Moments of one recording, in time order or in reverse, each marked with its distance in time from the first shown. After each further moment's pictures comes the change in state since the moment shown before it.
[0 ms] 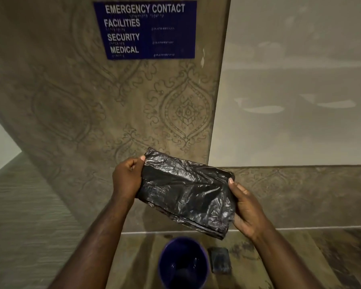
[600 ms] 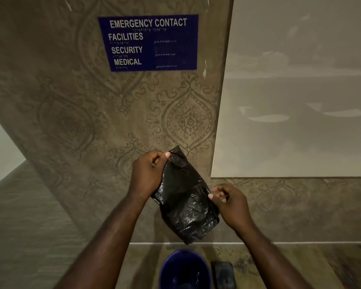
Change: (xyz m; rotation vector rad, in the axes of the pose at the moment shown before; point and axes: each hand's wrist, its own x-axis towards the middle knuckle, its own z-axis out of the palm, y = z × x) left_hand 0.012 0.046 0.035 0.066 -0.090 0.303; right_hand 0.030 0.002 0.020 -1.092 0.189 -0.437
